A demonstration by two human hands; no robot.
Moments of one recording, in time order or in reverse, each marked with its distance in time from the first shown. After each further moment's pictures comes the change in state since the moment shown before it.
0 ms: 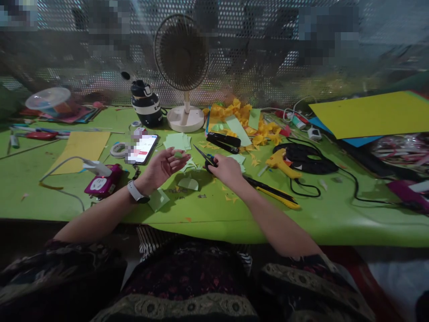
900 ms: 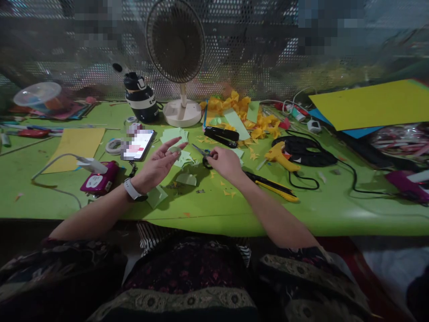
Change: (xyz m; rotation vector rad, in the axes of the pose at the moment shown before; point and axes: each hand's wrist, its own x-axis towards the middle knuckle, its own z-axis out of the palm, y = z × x) left_hand -0.005 -0.003 0.008 0.122 -0.019 0.143; right_hand -0.005 -0.004 -0.008 0.379 0.003 -0.009
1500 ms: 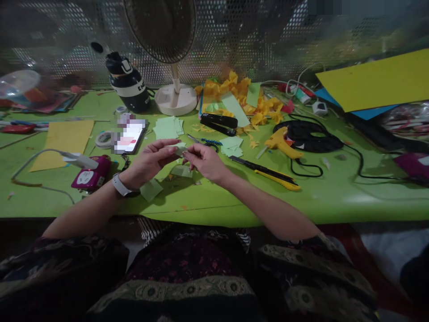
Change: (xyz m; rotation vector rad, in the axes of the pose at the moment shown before) left_hand -0.005 0.005 -0.002 0.152 -0.013 -0.134; right_hand -0.030 -0.023 0.017 0.775 -0.298 -0.126
